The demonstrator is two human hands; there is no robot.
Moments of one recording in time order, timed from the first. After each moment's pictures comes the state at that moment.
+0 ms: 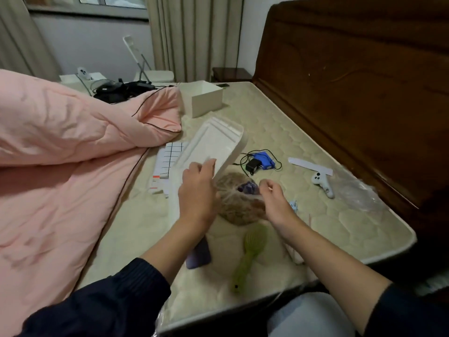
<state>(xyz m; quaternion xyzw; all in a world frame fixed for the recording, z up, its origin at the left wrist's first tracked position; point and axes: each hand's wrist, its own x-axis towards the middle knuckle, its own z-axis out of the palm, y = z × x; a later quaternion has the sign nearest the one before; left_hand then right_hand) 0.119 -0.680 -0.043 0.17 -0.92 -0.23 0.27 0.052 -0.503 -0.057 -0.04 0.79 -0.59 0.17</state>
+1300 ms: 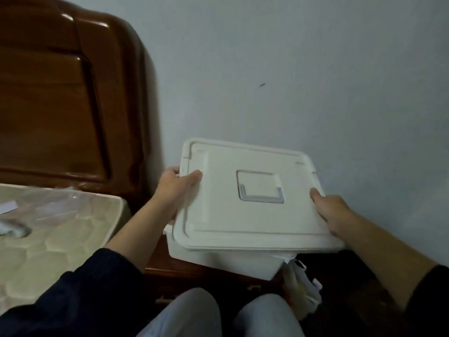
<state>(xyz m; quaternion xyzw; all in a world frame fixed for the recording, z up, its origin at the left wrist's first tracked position) 0.117 -0.095 0.031 -0.20 -0.68 -0.64 -0.30 0.399 0.143 0.010 0.66 0.61 -0.36 -0.26</state>
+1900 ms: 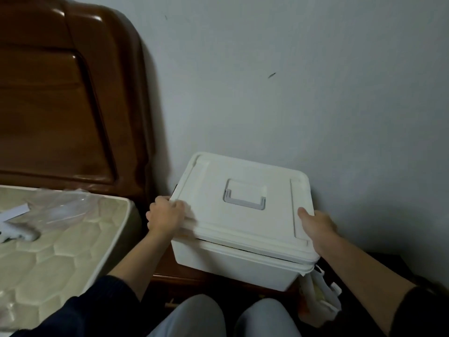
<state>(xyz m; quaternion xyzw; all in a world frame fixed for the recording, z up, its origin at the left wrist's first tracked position) 0.082 -0.079 -0.058 -0.13 -0.89 -0.41 -0.15 0.355 0.144 -0.064 0.66 0.62 -0.38 -0.21</state>
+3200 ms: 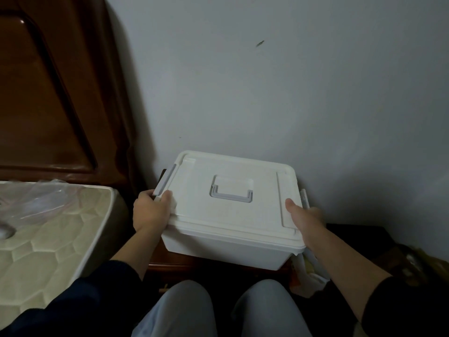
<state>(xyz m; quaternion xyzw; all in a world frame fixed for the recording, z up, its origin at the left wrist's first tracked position) 0.072 -0.071 -0.106 -0.10 -0.86 -0.48 -0.13 0.359 0.139 -0.103 0.70 0.50 -0.46 -0.24</state>
